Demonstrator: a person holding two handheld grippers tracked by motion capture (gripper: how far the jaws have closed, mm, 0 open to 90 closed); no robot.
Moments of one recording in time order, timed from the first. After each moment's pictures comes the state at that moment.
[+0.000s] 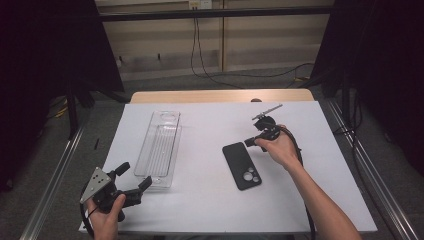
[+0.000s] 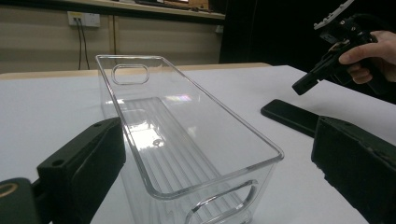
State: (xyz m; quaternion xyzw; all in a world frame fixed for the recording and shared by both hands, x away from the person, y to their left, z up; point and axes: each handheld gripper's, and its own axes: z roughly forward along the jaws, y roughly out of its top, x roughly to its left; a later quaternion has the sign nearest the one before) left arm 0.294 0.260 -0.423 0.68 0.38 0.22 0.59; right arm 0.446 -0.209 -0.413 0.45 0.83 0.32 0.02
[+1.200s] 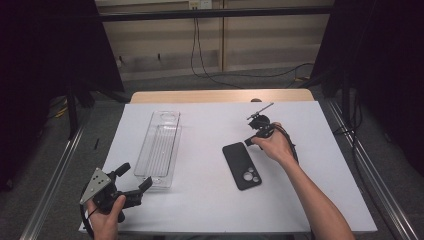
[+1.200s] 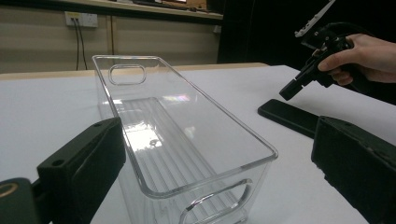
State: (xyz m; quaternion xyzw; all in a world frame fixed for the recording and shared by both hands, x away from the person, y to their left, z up) left arm 0.292 0.259 -0.422 0.68 0.38 0.22 0.59; right arm 0.464 -0.200 -0.426 0.46 0.85 0.26 0.04
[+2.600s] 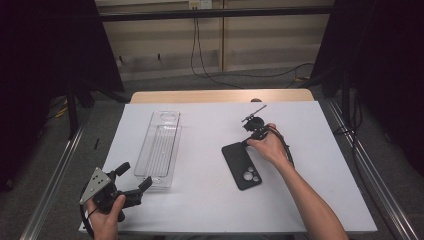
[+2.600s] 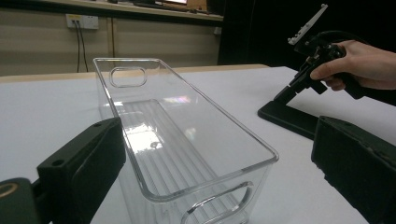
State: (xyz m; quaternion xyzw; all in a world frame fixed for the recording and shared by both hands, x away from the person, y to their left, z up) left arm 0.292 0.259 -0.422 0.68 0.38 0.22 0.59; right arm 0.468 -0.186 -0.435 0.46 0.86 0.24 0.06
